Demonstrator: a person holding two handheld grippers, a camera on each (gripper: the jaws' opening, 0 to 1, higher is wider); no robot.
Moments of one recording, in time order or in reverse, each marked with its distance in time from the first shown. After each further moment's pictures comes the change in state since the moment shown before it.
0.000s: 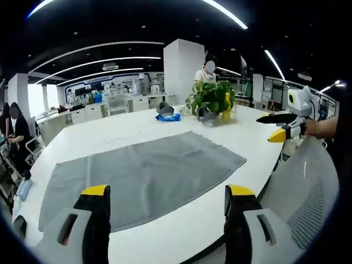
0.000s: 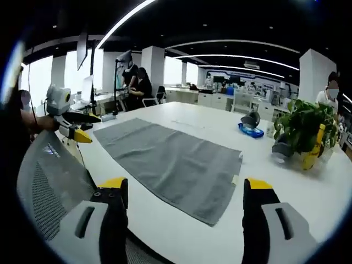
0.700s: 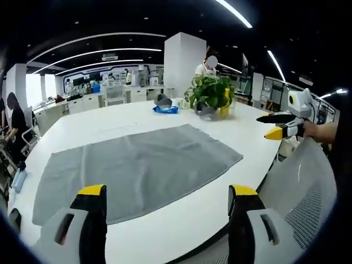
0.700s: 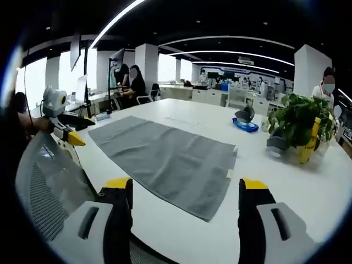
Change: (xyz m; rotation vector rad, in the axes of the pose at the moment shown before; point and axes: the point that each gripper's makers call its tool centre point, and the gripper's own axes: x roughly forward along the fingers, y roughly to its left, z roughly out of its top) left arm 0.003 -0.004 -0.011 -0.042 0.053 -0.031; right arm -0.002 -0.010 -0.008 0.031 0.028 -0.040
